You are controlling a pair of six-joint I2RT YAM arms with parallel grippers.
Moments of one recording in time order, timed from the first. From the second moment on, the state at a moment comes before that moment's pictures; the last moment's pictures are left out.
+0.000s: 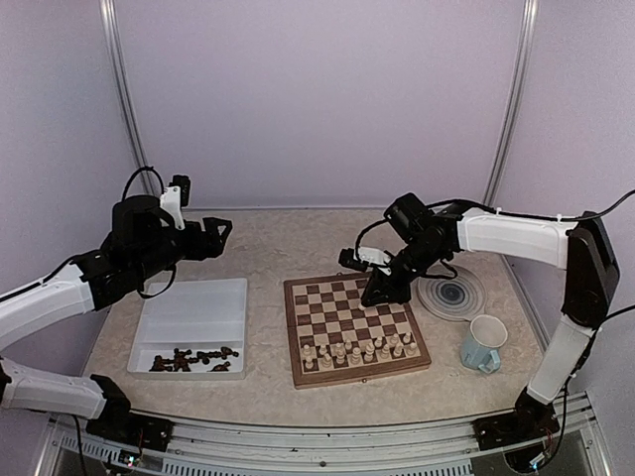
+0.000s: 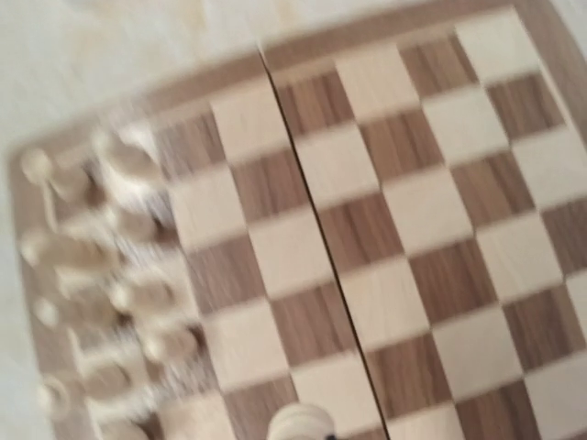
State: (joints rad) left arm -0.59 1.07 0.78 0.01 -0.20 -0.31; right arm 0.67 1.74 1.34 -0.71 -0.51 -0.62
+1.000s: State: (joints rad) left arm -0.59 1.18 0.79 -0.04 -0.06 -0.32; right arm 0.78 1.80 1.24 -0.75 -0.40 -0.75
